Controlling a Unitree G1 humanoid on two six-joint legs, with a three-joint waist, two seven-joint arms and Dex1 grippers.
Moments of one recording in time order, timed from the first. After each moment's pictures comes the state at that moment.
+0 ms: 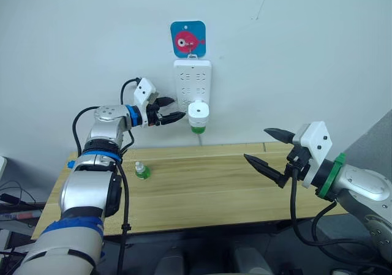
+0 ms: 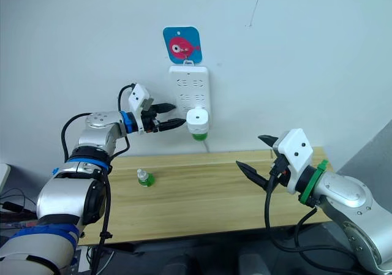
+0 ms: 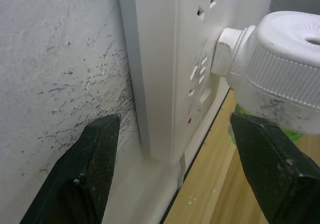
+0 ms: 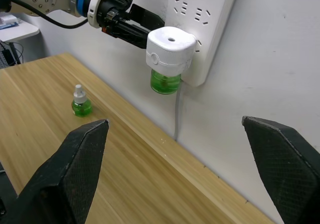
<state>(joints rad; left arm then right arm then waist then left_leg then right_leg) -1.06 0.49 0.03 1.15 -0.11 -0.11 -1.14 -0.09 -0.69 -0.14 -0.85 0.65 0.80 0.45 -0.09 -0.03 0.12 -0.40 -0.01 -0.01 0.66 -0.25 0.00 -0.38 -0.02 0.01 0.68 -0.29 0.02</state>
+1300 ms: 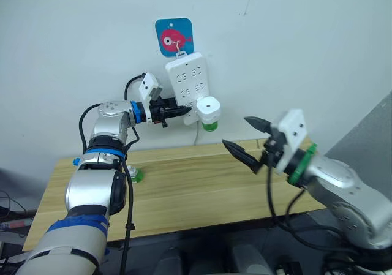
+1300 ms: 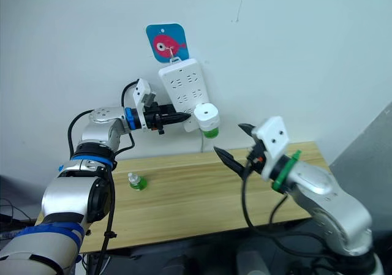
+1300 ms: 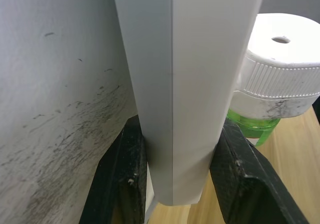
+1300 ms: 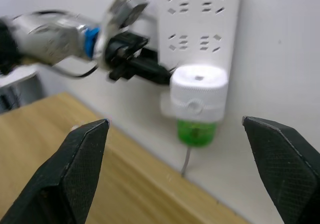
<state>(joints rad) -1.04 0.45 0.08 1.03 -0.14 -0.02 -1.27 -0.34 -0.40 0.13 -0.70 0.49 0.80 0.23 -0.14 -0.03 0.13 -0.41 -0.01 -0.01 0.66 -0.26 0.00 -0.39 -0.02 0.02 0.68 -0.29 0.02</state>
